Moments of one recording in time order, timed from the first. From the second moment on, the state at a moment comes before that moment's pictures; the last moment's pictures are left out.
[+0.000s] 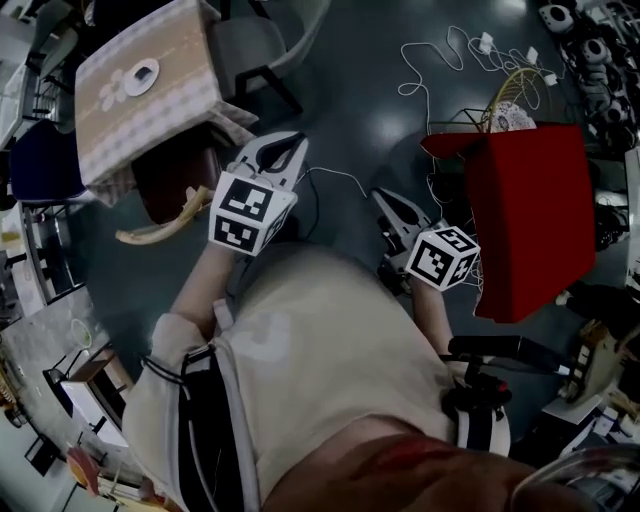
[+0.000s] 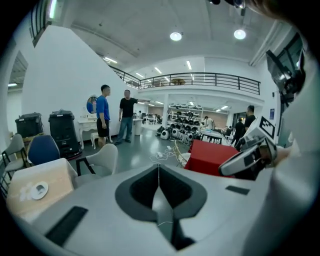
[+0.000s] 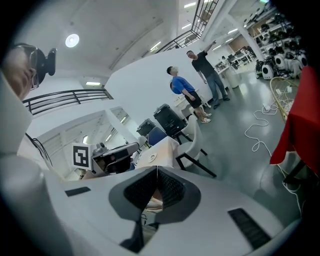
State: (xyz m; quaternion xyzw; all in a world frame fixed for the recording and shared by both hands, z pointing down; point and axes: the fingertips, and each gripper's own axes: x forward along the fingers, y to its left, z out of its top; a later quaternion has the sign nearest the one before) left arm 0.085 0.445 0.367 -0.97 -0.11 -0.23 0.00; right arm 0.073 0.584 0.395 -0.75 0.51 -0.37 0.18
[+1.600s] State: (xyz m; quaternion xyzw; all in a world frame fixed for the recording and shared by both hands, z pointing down) left arm 0.169 0.381 0.361 -0.95 0.17 -0.26 -0.01; right arm 0.228 0.486 0.410 -0.55 0.72 -0.42 0.06
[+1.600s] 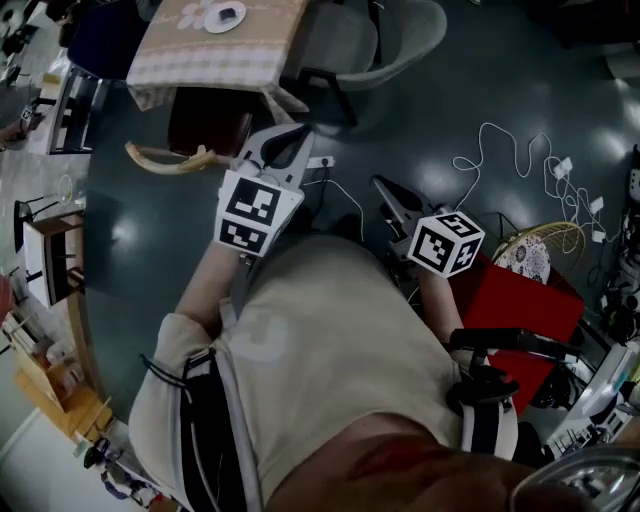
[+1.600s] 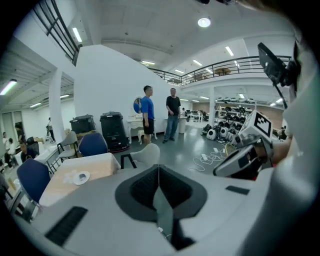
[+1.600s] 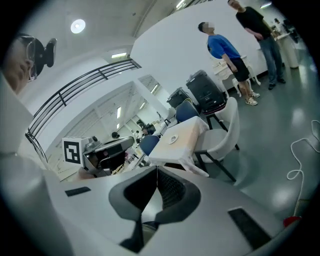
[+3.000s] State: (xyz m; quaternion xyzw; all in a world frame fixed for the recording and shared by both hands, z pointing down) left arm 0.039 0.181 0.369 -0.93 0.31 -0.19 -0.11; right arm 0.121 0.259 0.397 -0.44 0.80 -0.38 -0.12
